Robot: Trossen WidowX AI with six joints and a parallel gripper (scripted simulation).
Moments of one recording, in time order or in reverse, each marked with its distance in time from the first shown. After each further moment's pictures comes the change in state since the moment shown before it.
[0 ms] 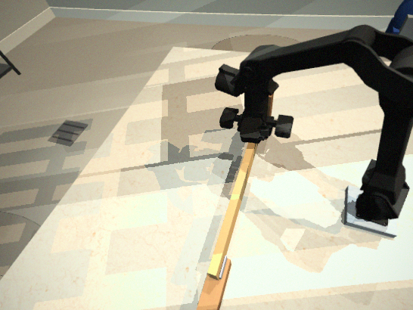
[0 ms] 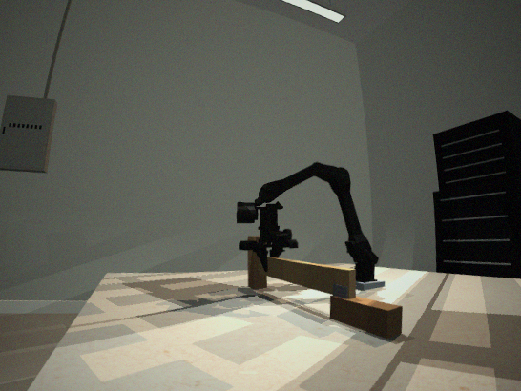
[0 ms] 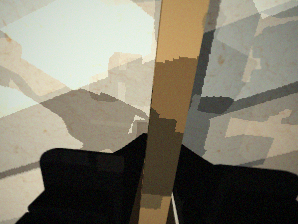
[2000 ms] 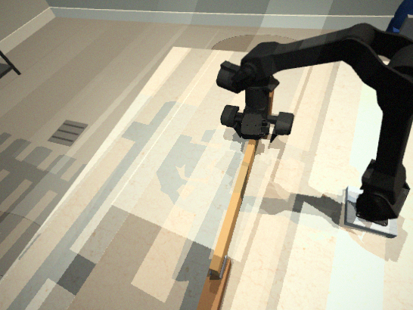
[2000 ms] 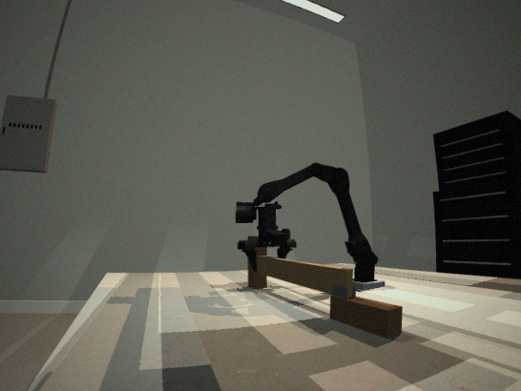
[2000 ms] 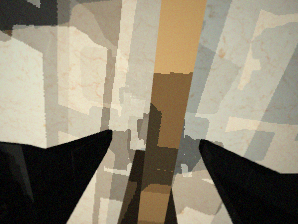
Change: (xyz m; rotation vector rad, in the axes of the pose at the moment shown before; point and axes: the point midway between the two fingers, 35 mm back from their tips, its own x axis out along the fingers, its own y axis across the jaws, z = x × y) arm 0.000 0.000 -0.009 -0.003 -0.003 0.002
